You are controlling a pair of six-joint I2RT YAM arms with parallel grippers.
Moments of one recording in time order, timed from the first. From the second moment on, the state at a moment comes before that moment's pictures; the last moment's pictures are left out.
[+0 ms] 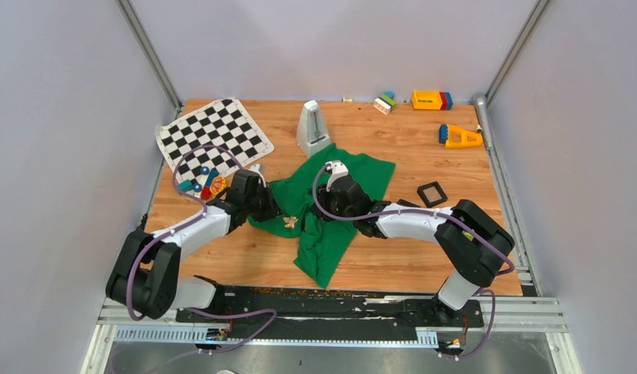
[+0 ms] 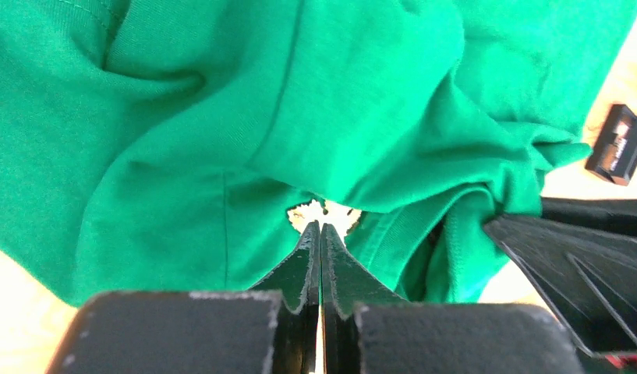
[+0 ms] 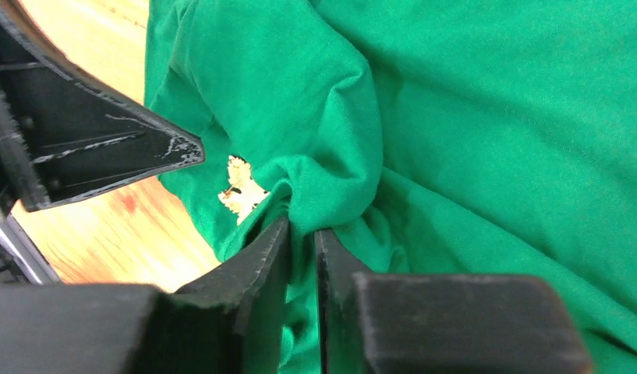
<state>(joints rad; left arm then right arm) -0.39 1.35 0.60 -0.09 0.18 -0.66 0.85 1.66 0.84 0.27 0.03 0.55</state>
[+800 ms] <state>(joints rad) -0.39 1.33 0.60 -0.21 0.20 -0.56 0.90 1.68 0.92 0.13 0.01 0.59</state>
